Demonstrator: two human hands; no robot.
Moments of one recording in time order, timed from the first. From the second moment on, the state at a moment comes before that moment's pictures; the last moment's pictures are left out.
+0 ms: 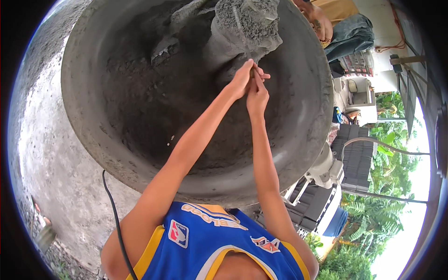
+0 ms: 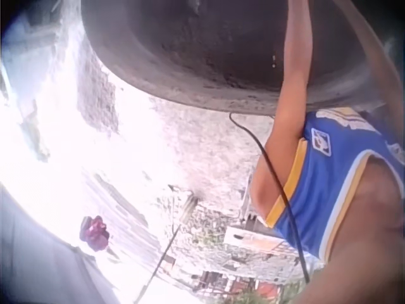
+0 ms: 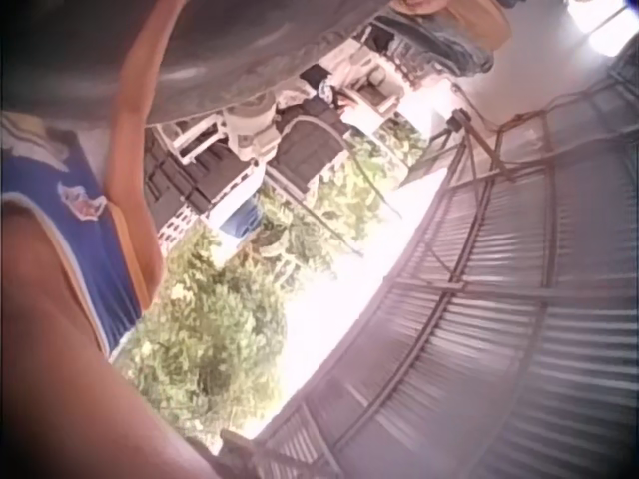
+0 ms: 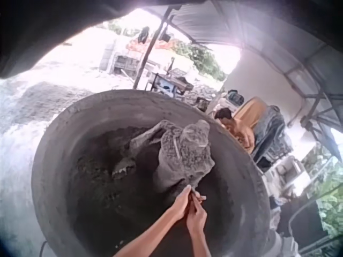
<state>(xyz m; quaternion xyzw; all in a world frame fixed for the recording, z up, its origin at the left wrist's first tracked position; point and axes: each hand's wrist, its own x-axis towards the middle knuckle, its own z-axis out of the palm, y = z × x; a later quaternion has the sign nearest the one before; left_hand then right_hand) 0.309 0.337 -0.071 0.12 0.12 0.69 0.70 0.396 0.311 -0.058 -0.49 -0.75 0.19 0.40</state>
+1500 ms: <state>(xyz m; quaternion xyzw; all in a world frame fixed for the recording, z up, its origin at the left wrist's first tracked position) 0.307 0.305 -0.085 0.11 0.20 0.63 0.74 0.378 0.260 -0.070 -0.54 -0.63 0.38 0.40</state>
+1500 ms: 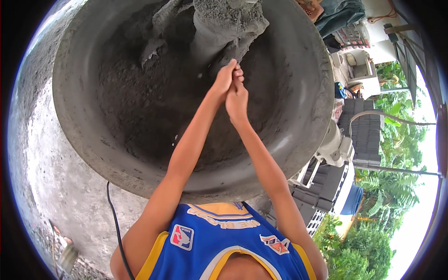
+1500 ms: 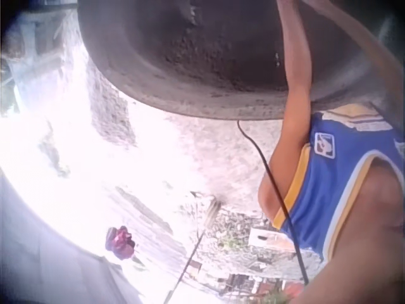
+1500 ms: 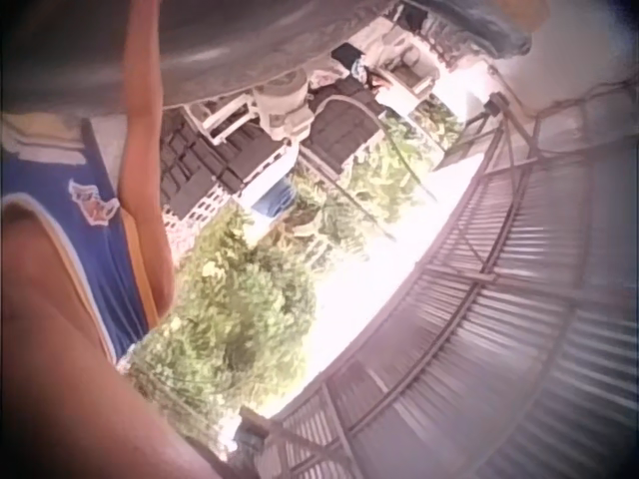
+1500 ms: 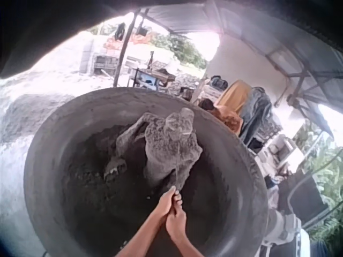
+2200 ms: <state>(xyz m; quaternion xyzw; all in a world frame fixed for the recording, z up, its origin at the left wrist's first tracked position) 0.309 0.299 -0.088 0.22 0.36 0.62 0.66 0.378 0.244 -0.068 -0.54 -0.50 0.56 0.37</state>
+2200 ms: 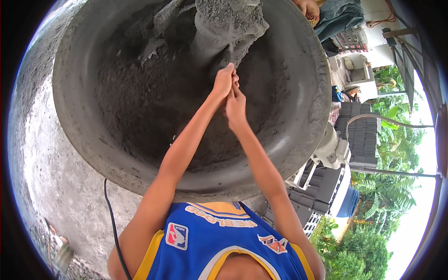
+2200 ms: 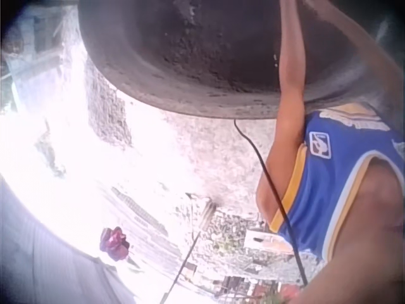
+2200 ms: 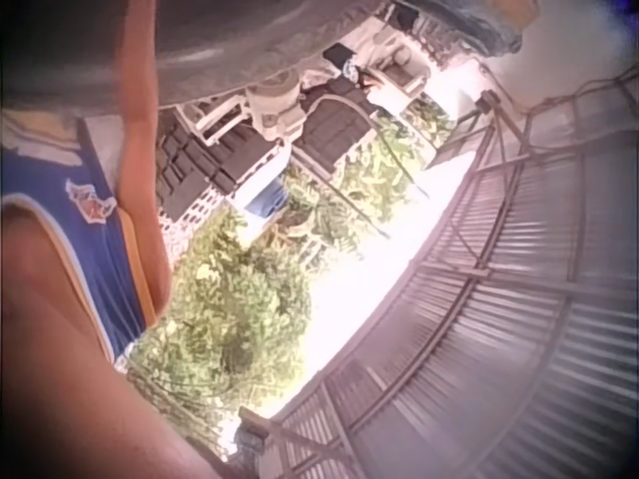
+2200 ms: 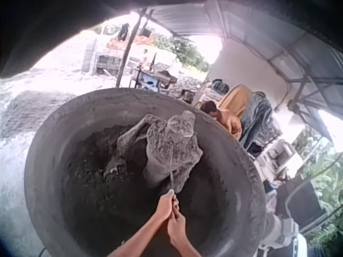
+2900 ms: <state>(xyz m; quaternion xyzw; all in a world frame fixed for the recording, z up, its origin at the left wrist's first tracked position) 0.308 0.290 -0.114 0.12 0.22 0.68 0.69 0.377 0.225 -0.070 -0.58 -0.65 0.38 0.29</state>
